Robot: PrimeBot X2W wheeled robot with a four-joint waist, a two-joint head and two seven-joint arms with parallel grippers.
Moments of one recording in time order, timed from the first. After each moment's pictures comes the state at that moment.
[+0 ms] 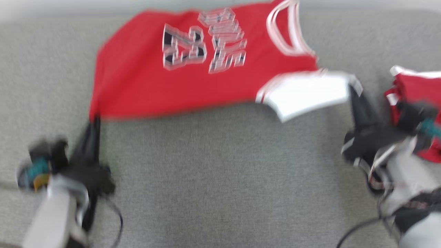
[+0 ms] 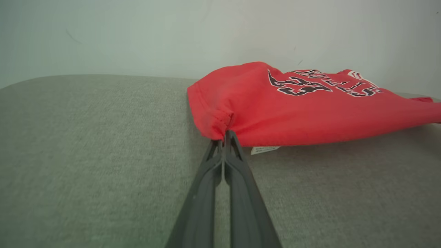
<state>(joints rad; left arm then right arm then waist) -0.66 0.21 -0.13 0.56 -0.28 -0.09 -0.26 -0.66 -0.39 0.47 0.51 0.59 0.13 -0.26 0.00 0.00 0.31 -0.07</state>
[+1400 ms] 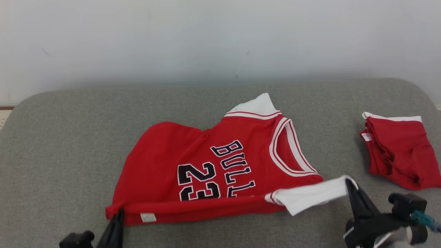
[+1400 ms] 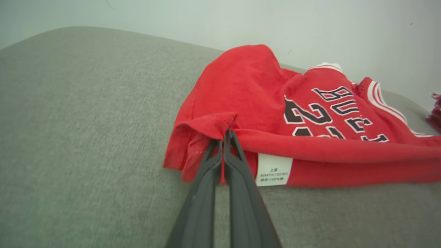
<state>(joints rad) -0.16 0.05 0.03 0.45 -0.19 -0.13 -0.26 -0.18 -0.37 0.43 0.44 0.62 0.13 -0.26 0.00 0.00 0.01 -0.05</state>
